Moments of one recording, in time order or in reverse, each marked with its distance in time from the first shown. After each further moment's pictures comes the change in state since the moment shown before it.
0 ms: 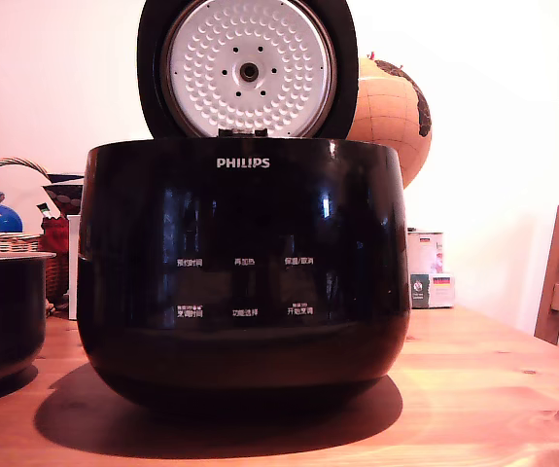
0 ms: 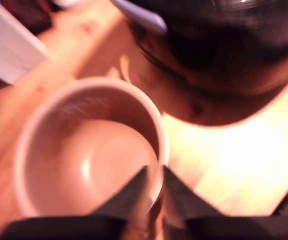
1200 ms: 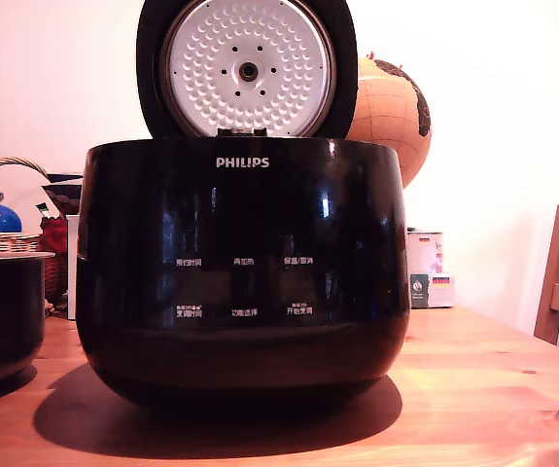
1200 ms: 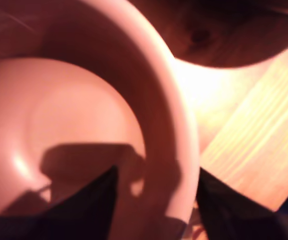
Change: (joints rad) arm -0.063 0.465 0.000 0.086 -0.136 0.011
